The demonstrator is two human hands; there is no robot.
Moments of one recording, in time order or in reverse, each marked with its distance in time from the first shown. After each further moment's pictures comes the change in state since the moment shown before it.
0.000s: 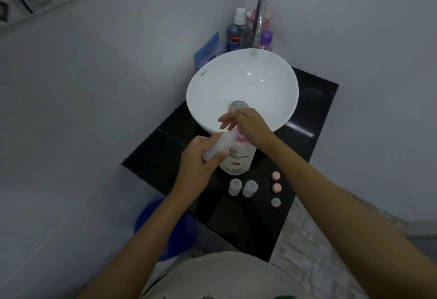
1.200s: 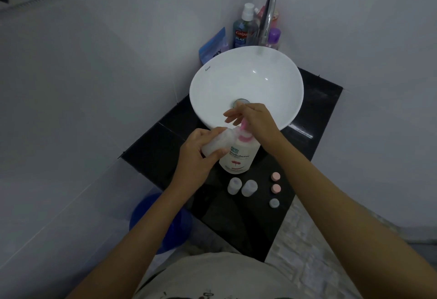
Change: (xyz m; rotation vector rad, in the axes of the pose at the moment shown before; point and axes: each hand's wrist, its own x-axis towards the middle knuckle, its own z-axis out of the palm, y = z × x) left_hand 0.007 -0.001 -0.006 -0.031 0.016 0.013; right_hand -0.003 -0.015 -0.002 0.074 0.117 0.043
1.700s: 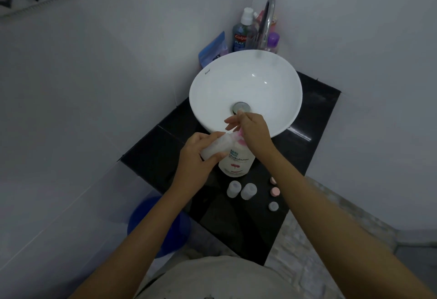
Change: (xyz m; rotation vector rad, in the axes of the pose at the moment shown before) left_hand -0.002 -0.010 0.001 0.002 0.030 -0.053; right_hand -0.001 0.019 0.020 -0.004 0.091 0.103
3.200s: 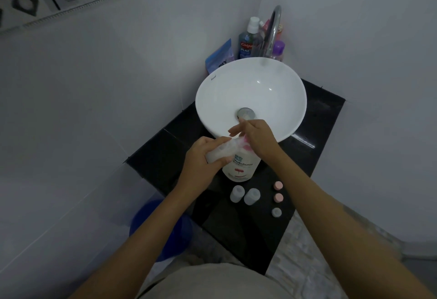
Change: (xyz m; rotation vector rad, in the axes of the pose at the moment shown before) left_hand 0.002 0.015 -0.001 -0.055 -0.032 -0.006; right_hand 0.002 -0.003 -0.014 -0.142 -0.109 -0.054
